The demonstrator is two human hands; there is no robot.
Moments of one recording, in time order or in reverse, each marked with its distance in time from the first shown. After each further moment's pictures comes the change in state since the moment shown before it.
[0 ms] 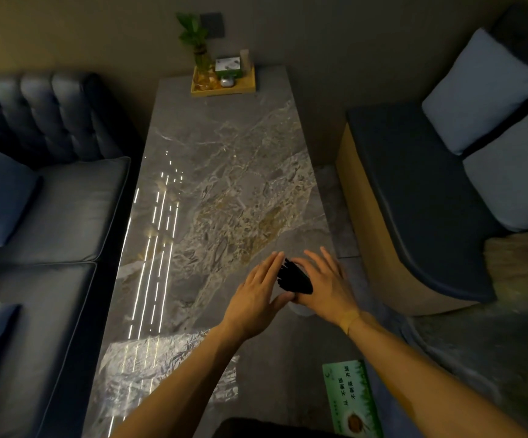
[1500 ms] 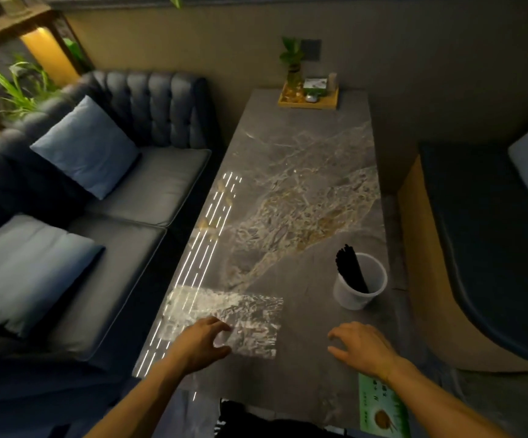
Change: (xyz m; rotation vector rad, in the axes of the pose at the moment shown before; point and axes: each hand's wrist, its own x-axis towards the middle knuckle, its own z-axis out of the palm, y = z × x) left_hand -0.226 -0.112 -0.008 0.162 -0.144 -0.477; right_hand -0.089 -0.023 0.049 -0.396 -0.437 -0.249
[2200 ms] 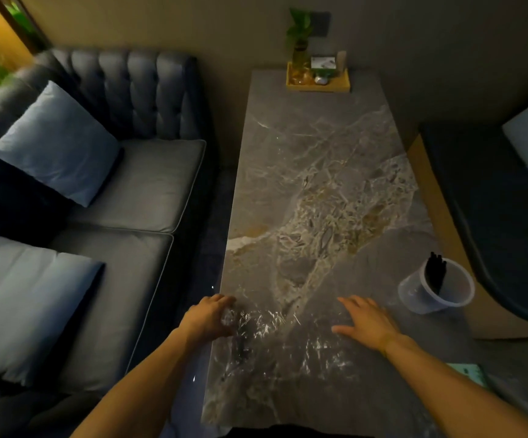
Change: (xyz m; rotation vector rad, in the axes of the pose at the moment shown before) left_hand 0.096 -0.172 -0.075 0.074 -0.167 0.061; right_hand 0.126 -0.120 -0.022 0.135 -0.049 0.334
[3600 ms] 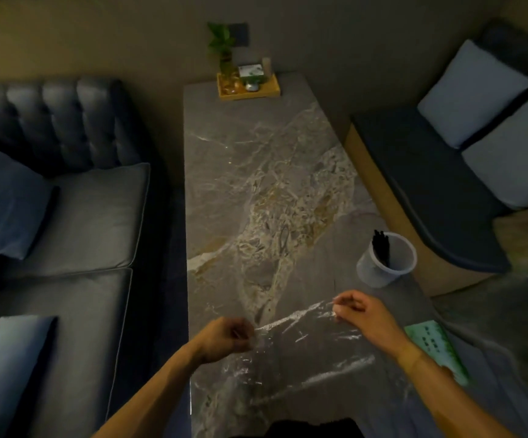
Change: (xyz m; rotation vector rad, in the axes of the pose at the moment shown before) left_hand -0.004 0.079 -0.018 -0.494 -0.253 0.281; right_hand -0.088 0.008 -0.011 1.292 0.388 0.057
